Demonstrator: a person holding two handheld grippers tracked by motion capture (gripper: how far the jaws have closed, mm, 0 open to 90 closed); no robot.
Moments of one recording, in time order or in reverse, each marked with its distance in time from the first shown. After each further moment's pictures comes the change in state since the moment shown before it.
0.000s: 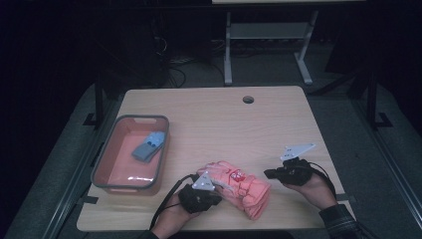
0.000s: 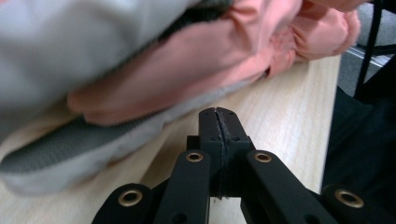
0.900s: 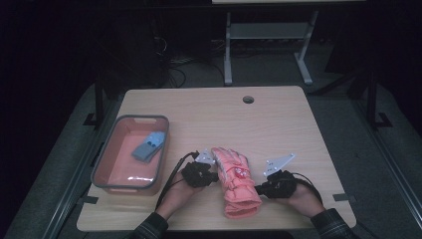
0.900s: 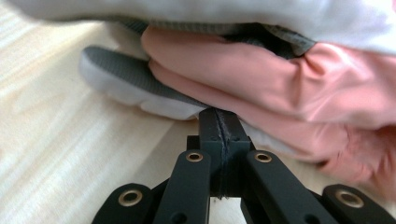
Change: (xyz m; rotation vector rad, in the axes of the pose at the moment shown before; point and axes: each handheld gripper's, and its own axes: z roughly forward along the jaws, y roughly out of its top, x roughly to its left) left arm 0.057 0.027 0.012 0.000 0.063 -0.083; right arm 0.035 0.001 0.033 0.060 0.181 -0.092
